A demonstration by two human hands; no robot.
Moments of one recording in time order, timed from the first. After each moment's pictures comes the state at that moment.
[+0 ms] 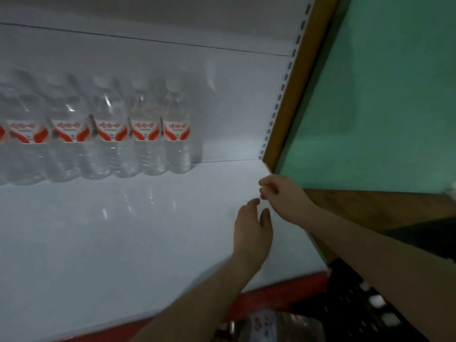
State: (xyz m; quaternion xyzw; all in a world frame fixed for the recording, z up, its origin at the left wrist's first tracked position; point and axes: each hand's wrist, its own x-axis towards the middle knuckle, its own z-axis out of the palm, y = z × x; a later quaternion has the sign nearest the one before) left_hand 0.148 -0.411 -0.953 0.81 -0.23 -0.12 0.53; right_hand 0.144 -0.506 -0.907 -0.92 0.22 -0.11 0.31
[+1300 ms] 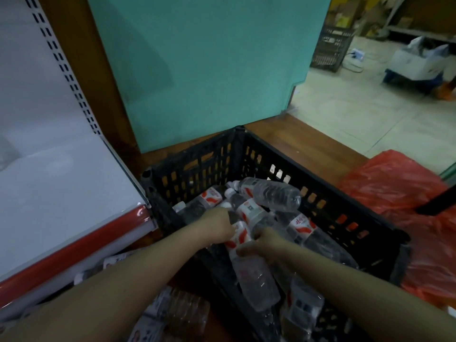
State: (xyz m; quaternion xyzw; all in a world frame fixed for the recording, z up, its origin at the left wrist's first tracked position) left_hand -0.123 -0.529 -0.912 0.78 -0.47 -0.40 0.11; right_hand -0.253 -0.588 -0.967 -0.66 0.51 0.02 0.55
